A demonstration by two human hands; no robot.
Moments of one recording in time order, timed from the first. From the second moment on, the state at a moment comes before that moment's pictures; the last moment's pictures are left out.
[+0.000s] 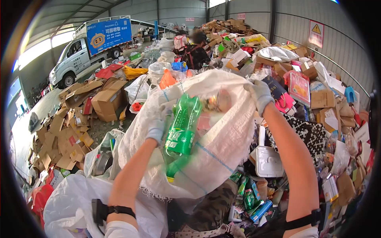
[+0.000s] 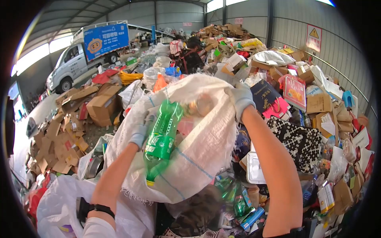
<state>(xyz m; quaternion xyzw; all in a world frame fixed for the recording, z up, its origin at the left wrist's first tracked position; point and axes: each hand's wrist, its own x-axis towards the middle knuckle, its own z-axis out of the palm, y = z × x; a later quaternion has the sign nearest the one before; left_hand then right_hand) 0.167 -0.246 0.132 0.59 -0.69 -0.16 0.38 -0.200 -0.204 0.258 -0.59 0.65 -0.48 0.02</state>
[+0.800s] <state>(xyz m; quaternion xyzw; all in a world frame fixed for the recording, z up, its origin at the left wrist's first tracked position) 0.481 -0.285 0.214 0.37 -0.33 -0.43 0.75 -0.177 -0.176 0.296 -0.45 0.58 -0.64 0.21</state>
